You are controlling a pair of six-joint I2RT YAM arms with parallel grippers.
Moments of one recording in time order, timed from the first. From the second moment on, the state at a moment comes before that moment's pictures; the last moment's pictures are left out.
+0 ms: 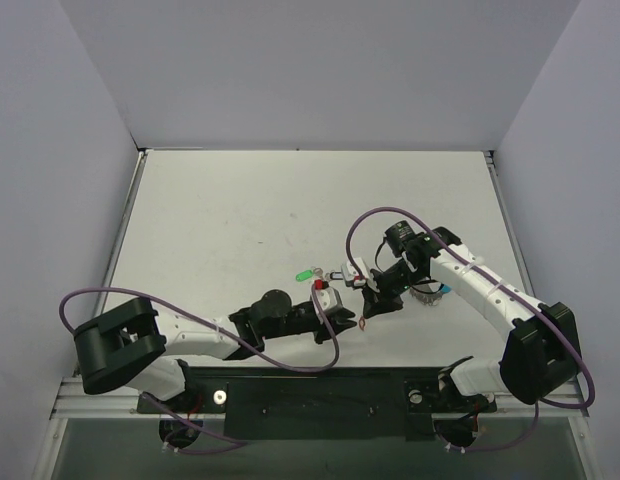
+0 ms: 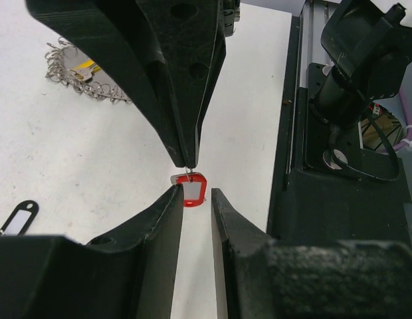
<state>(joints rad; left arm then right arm) -1.13 1.40 0.46 0.84 0.21 -0.08 0.49 1.35 0.97 -1.06 -0.79 -1.20</state>
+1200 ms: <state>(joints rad) -1.15 1.55 0.53 0.88 0.17 -0.09 0.49 1.35 0.97 -1.06 -0.81 -1.18</state>
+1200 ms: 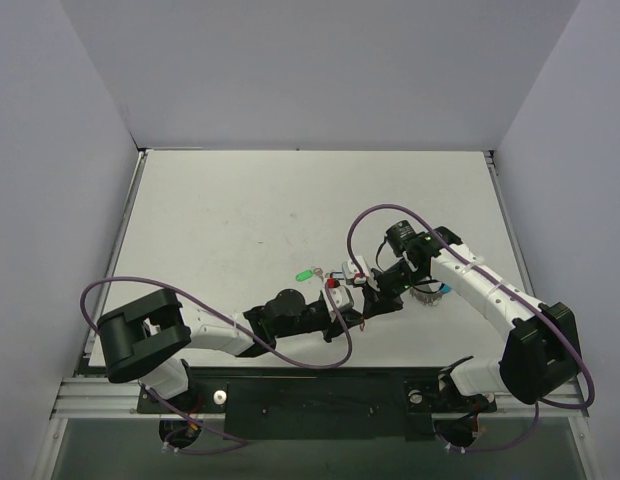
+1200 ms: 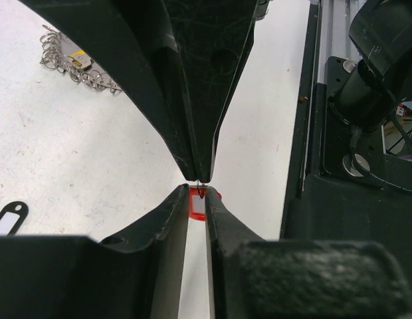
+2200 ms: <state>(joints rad) -1.15 1.55 0.32 1.25 0.07 -0.17 0.39 1.34 0.99 -1.08 -0.99 -1.15</state>
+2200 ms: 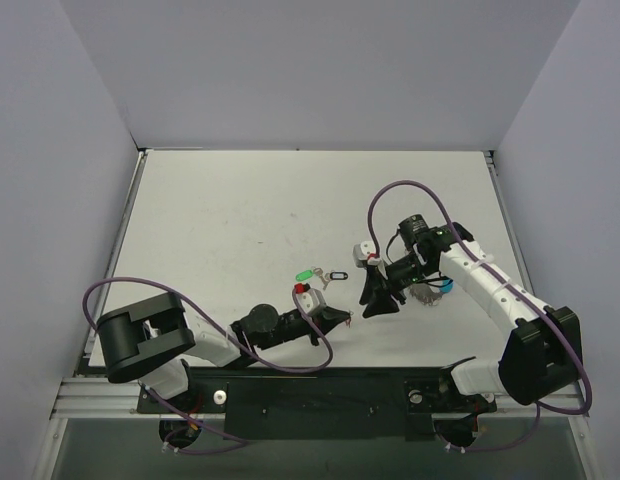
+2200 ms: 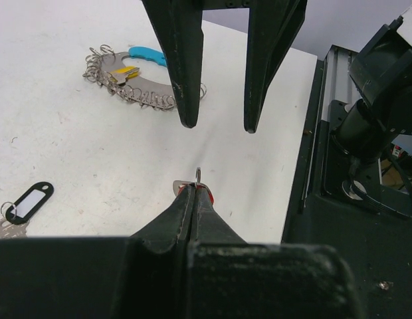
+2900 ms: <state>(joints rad) -1.15 1.57 0.32 1.28 0.08 -0.20 0.42 1.41 0.99 -1.09 -1.01 -1.16</state>
